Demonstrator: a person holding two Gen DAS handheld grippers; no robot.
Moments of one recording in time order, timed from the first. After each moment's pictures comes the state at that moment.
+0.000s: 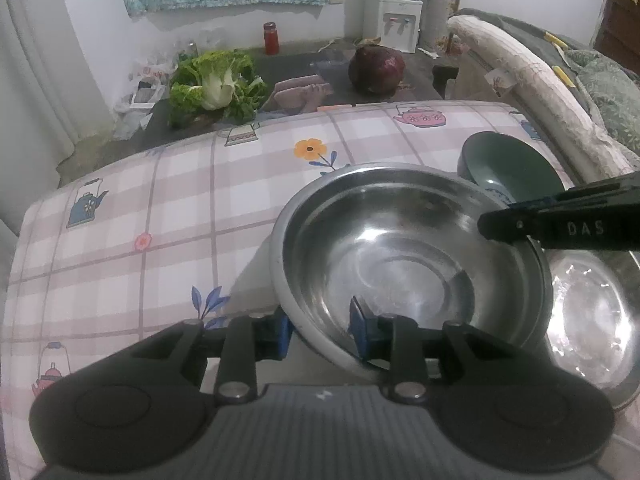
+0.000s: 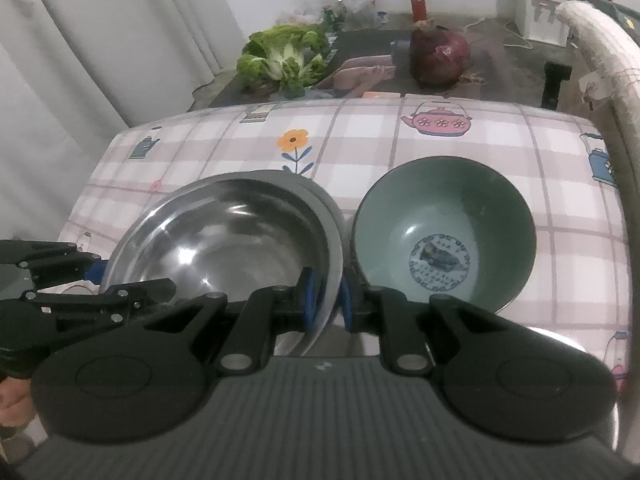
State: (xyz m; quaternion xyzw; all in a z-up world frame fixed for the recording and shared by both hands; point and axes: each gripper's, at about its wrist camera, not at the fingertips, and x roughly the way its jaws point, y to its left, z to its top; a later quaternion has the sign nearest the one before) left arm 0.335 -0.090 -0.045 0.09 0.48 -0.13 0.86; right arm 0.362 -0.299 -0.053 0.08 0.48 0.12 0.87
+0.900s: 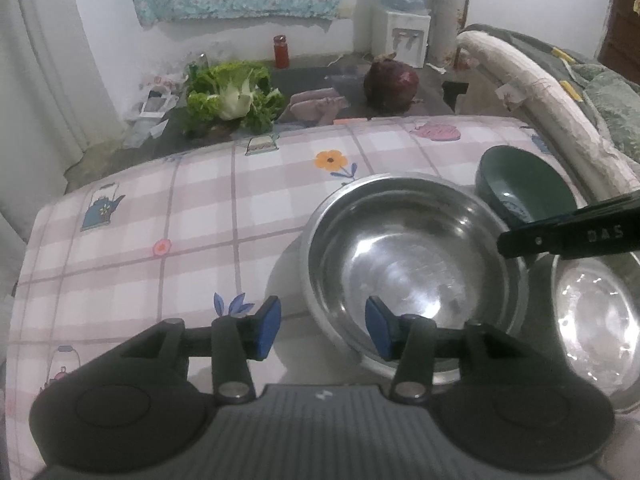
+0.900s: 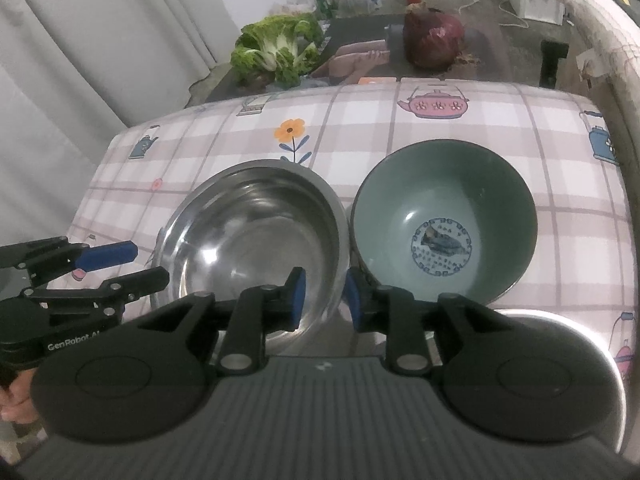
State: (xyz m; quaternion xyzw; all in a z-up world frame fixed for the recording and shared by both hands) left arm 0.336 -0.073 -0.044 0.08 0.46 -0.12 0.88; right arm 0.362 -0.303 -0.055 0.10 0.50 0.12 0.85
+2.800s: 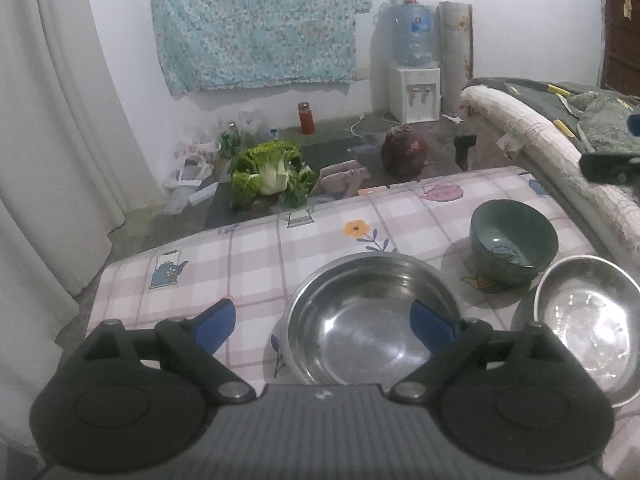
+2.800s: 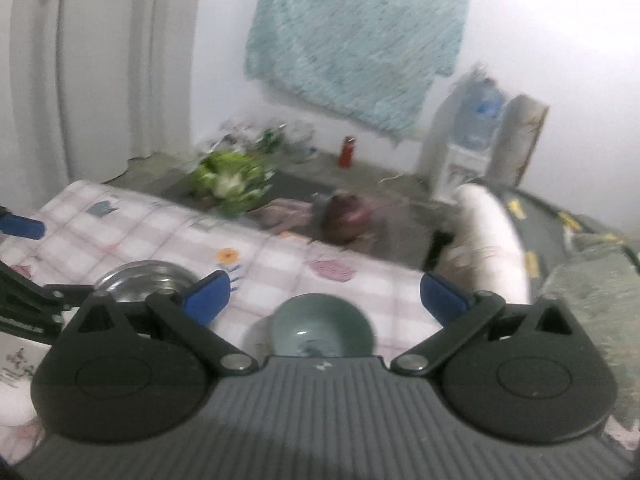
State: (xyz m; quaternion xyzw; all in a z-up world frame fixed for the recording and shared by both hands) left arm 0.281 -0.072 0.021 0.13 0.36 -0.09 0.92; right arm 0.268 -0.298 0.060 -0.09 0.28 0.01 0.96
